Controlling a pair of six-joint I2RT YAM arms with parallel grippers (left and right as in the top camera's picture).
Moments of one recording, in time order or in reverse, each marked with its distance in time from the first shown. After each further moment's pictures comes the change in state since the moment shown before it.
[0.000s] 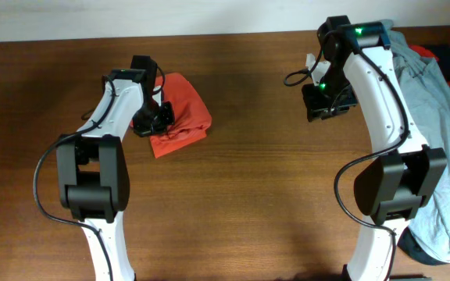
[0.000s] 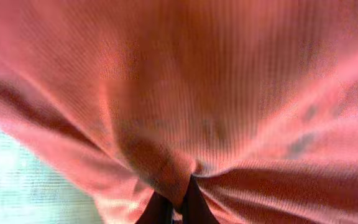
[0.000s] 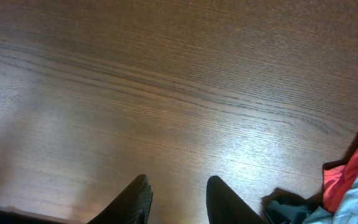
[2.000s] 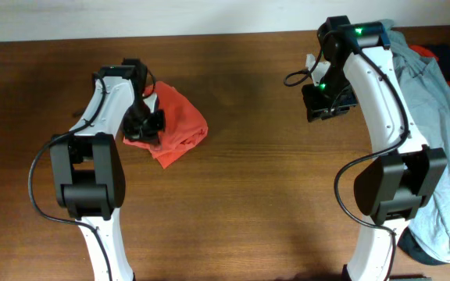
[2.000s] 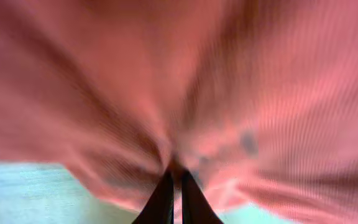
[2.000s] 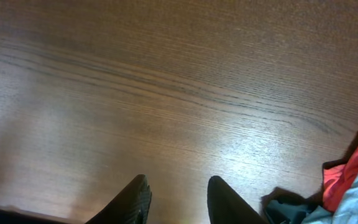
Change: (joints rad) left arm 0.043 0.019 0.040 -0.190 0.020 0.145; right arm 0.000 0.000 0.000 -0.003 0.000 0.001
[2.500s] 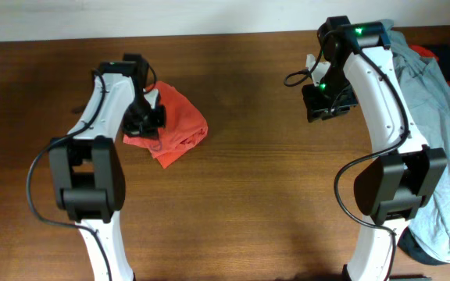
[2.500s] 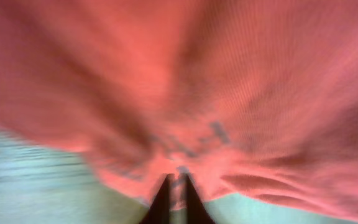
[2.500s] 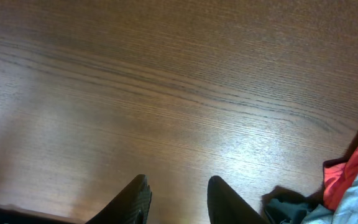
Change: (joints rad) left arm -0.007 -0.031 0.039 0.006 -0.033 -0.006; right arm 0.000 0.000 0.000 -0.003 0.000 -0.001
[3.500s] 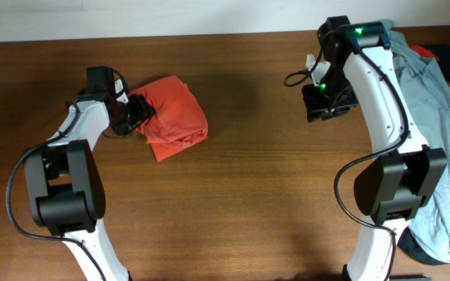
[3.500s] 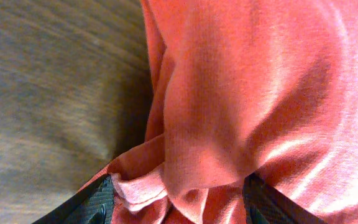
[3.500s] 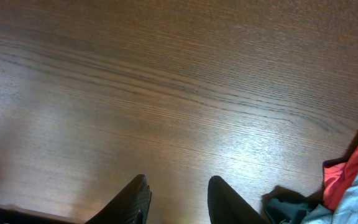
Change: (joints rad) left arm 0.154 -0.089 -0.370 0.734 0.193 -0.299; right arm 0.000 0.000 0.000 0.000 0.000 0.001
